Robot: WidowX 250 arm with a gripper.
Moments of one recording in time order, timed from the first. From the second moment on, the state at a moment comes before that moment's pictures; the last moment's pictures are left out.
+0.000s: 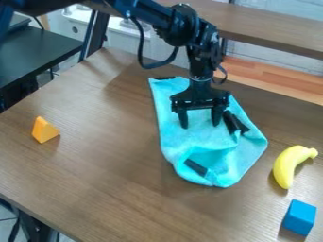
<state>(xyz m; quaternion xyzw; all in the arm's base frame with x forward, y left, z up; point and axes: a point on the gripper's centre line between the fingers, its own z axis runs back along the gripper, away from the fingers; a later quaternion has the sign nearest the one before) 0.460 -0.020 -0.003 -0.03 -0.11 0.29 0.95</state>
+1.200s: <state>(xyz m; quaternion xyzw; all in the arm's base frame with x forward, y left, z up) 0.360 -0.028 -0.012 -0.04 -0.10 0.20 0.97</state>
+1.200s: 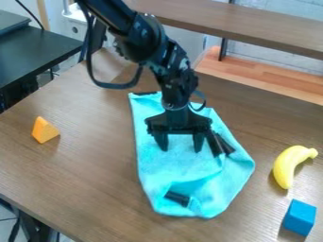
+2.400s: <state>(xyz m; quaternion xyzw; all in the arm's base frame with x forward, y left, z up) 0.419 -0.021 -0.009 -0.04 -0.10 0.27 0.96</state>
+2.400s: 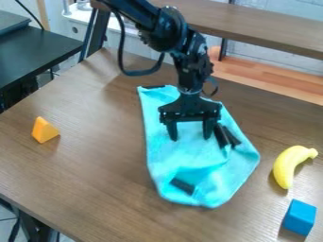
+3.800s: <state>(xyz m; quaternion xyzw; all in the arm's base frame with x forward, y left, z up) 0.355 -0.046 -0.009 -0.05 -0.11 0.19 0.97</state>
